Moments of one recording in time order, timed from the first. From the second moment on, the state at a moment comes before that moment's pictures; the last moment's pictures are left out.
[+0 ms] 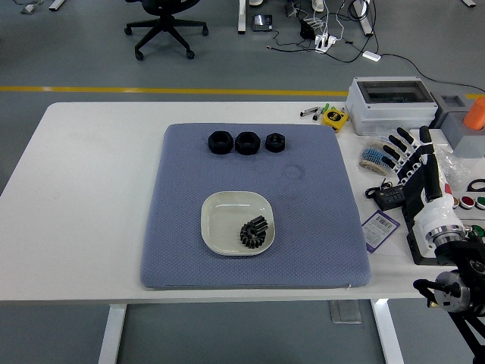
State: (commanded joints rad) left arm -0.13 0.08 -0.67 -0.20 1.01 0.13 0.15; right arm 0.25 -0.25 1.13 1.35 -0.71 -0.30 0.23
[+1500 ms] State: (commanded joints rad) left arm -0.14 0.07 -0.67 -0.20 1.01 0.13 0.14; right arm 0.21 -0.26 1.13 1.37 -0.71 -0.32 0.22
